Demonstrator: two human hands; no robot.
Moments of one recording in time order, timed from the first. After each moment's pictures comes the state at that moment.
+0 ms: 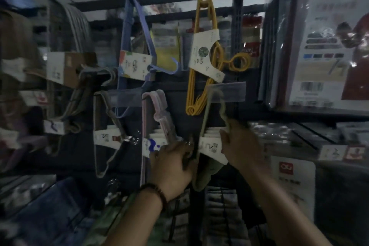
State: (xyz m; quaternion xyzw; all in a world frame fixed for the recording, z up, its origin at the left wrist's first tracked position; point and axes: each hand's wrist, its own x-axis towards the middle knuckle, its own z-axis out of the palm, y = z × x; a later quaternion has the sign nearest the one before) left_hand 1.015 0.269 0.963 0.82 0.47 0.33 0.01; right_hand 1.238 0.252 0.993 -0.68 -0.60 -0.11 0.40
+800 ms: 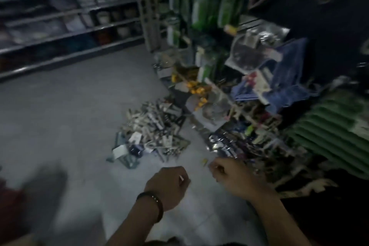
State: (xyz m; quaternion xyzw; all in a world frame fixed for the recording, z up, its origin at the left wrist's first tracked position) left_hand 0.430 -0.133 0.659 0.46 0.81 0.13 0.35; right_hand 0.613 0.027 0.663 -0.34 -0.85 0.39 -0.02
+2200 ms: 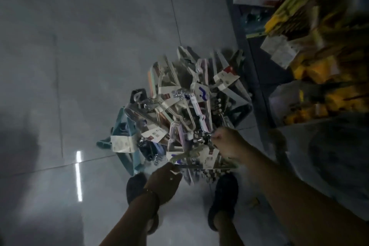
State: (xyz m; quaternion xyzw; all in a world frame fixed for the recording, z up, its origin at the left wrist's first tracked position) left_hand -0.138 0.103 0.113 0.06 0.82 0.16 0.55; right_hand -0.100 0.357 0.095 -0.34 -0.80 0.36 -0.35
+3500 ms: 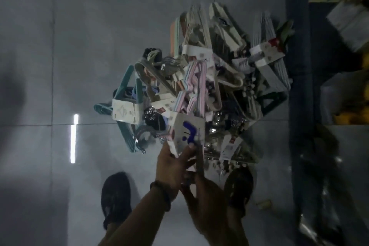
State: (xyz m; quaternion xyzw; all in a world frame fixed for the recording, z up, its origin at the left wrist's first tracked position) left_hand -0.097 0.069 -0.019 -0.25 0.61 0.63 0.42; right_hand 0.021 0.144 -0.006 -0.26 -0.88 0.35 -0.18
